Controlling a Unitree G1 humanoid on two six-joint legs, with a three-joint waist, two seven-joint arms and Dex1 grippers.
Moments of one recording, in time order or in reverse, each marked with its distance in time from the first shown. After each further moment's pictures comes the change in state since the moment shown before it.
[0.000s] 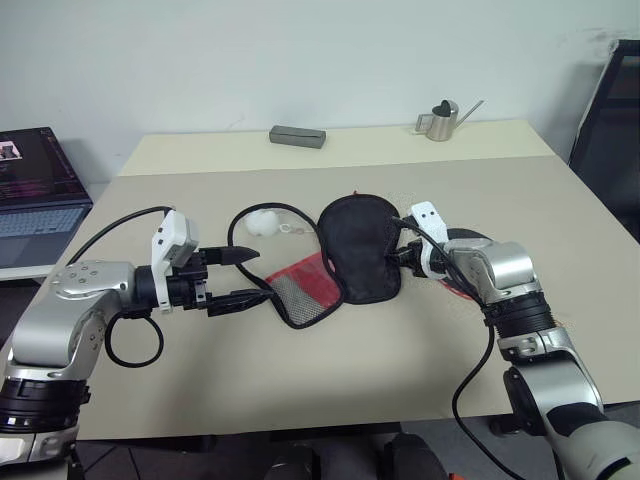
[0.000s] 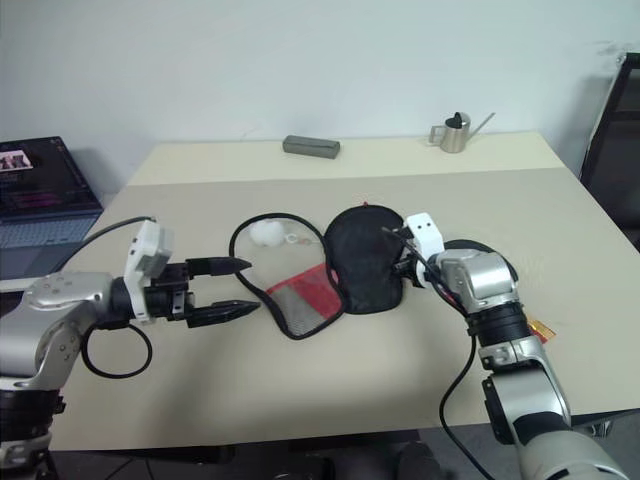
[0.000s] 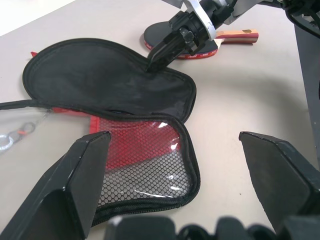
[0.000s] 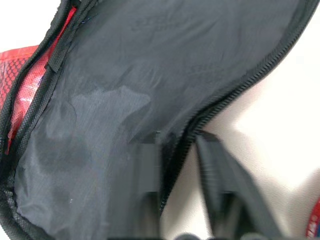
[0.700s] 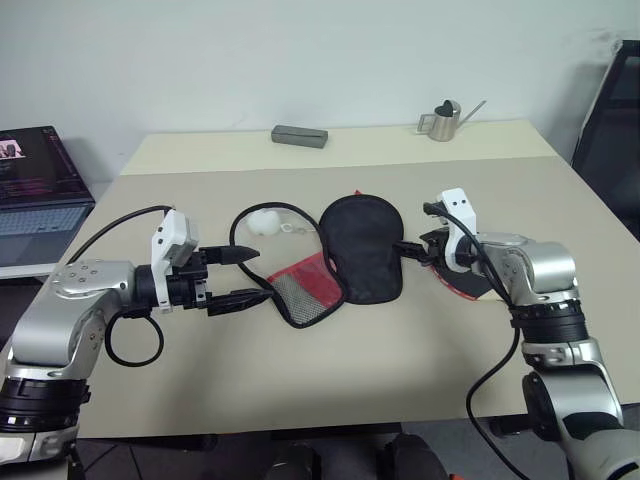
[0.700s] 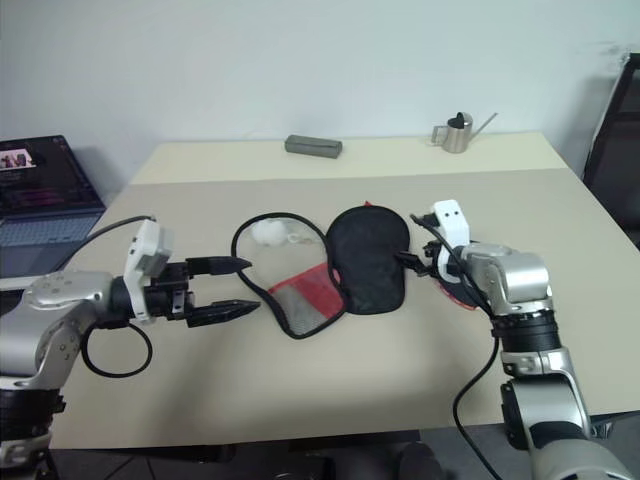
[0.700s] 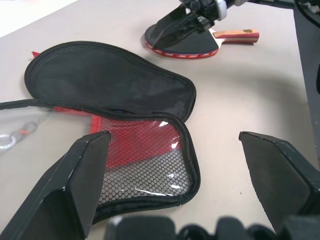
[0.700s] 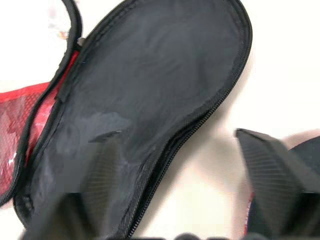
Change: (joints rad) left arm -0.004 0.000 -0.001 0.001 0.000 -0.002 -0.002; right arm 0.097 -0.144 -0.105 -0.219 0.073 0.018 0.041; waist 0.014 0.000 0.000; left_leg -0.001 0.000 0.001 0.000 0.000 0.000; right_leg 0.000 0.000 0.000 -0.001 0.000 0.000
